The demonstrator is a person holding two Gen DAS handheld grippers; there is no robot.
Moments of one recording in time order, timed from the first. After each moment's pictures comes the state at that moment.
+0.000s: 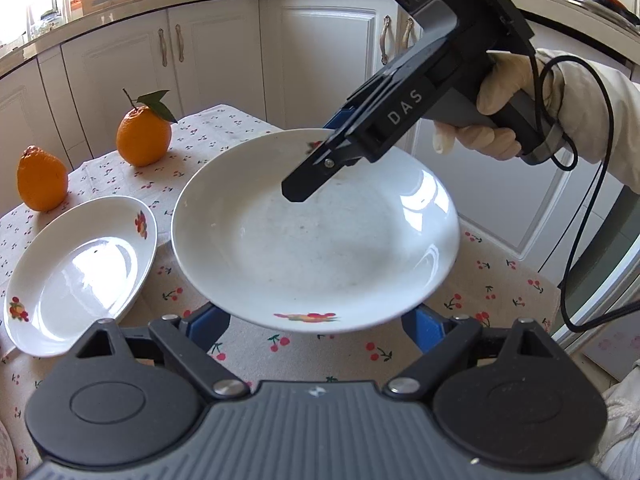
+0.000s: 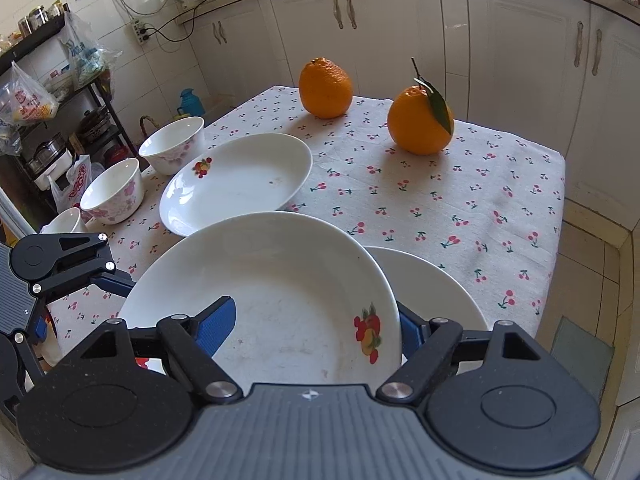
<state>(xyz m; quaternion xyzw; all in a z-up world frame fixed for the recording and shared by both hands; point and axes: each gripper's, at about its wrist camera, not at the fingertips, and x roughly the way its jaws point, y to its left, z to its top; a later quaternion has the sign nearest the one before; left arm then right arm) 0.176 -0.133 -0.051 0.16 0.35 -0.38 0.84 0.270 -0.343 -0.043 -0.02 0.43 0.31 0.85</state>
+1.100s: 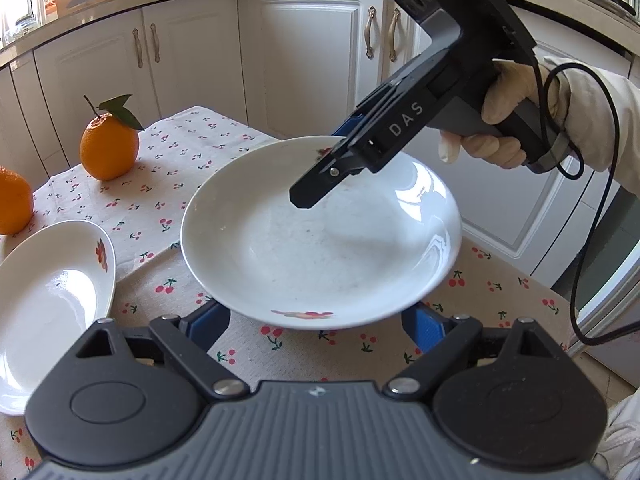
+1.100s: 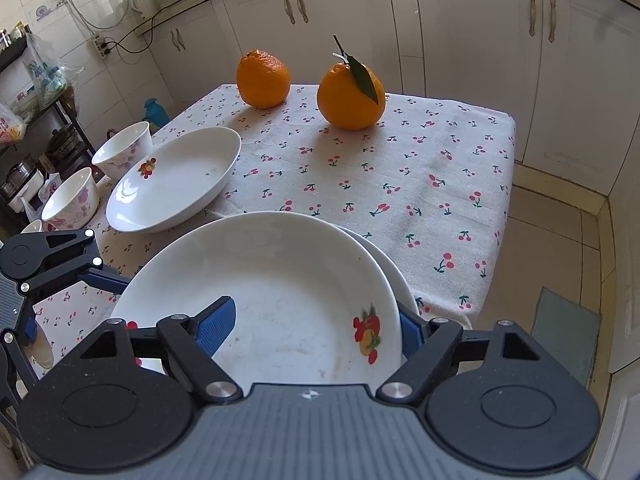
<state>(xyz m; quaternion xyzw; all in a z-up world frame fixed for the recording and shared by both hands) 0.201 -0.164 -0.065 0.17 0.35 -0.40 0.83 0.279 -0.383 -0.063 0.00 0.44 0.27 0.86</state>
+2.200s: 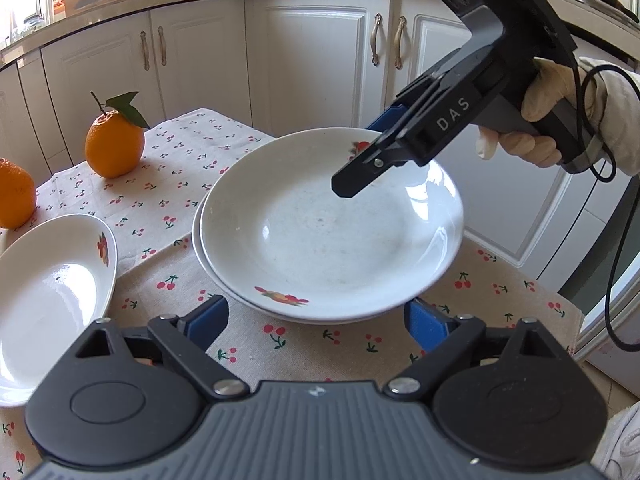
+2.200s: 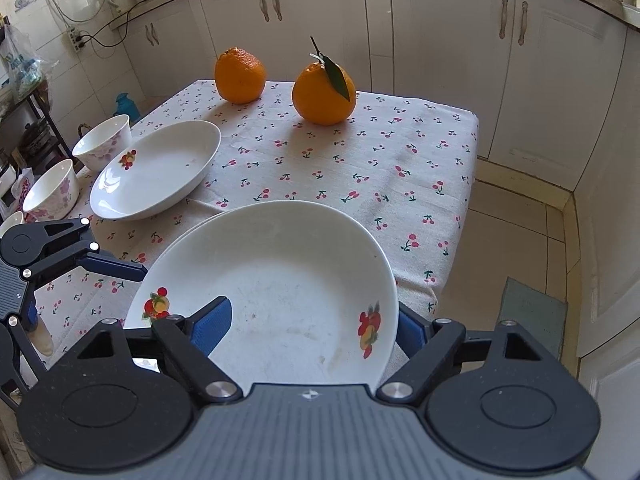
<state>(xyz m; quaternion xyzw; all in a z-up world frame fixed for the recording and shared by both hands) 0.200 -0.162 -0.070 0.16 0.34 -0.39 0.84 0.258 -0.385 -0.052 -0.03 0.45 0.21 0.87</state>
